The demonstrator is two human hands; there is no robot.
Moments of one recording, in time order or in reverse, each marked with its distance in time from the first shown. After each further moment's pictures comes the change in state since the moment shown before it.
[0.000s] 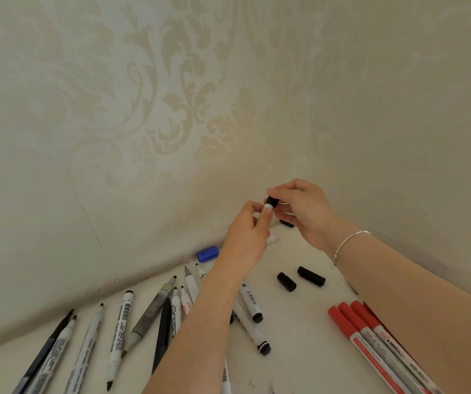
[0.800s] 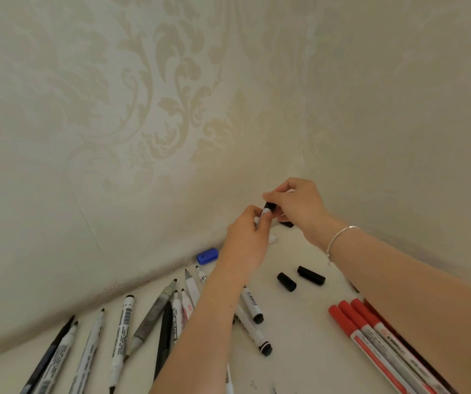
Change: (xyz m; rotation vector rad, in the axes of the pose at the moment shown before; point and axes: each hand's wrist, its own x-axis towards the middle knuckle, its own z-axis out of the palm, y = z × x) left_hand 0.005 -0.006 0.001 0.251 0.048 0.020; right_hand 0.010 0.002 0.005 -0.289 0.131 -0.127
